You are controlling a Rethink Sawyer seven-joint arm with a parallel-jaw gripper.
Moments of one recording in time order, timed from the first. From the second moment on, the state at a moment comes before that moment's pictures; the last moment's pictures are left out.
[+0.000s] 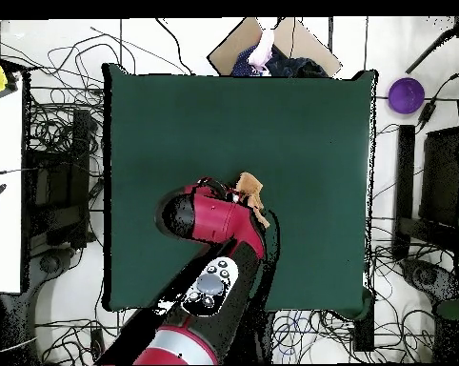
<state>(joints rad) 0.21 -0.45 -0.46 1.65 0.20 0.26 1.93</state>
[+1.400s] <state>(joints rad) 0.38 -0.39 -0.46 1.64 0.20 0.26 1.93</state>
